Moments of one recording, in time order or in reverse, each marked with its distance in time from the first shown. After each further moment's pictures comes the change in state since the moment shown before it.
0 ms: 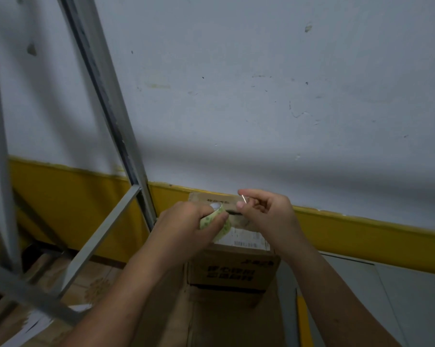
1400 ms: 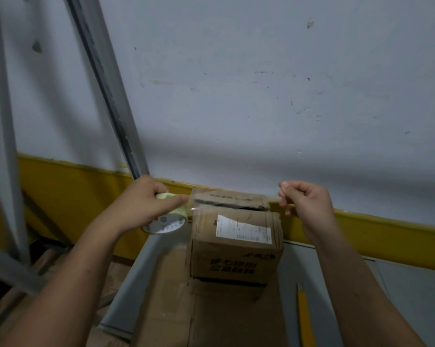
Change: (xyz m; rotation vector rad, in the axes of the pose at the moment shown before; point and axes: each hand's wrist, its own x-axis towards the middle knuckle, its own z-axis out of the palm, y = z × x) left_hand 0.012 -0.074 -0.053 -0.195 -0.047 -0.185; right_hand 0.019 0.020 -0.059 0.017 0.320 0.109
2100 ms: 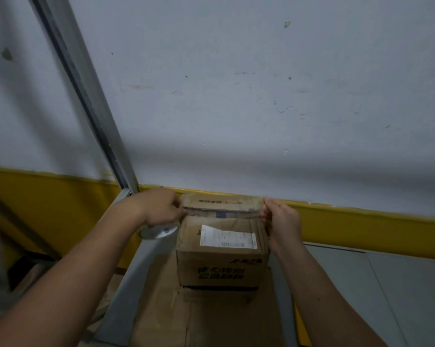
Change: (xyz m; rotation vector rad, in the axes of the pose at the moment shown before) left_hand 0.065 0.004 0.034 0.610 -0.451 -0.109; right_hand -0.006 0.052 0.035 0.320 0.183 0.278
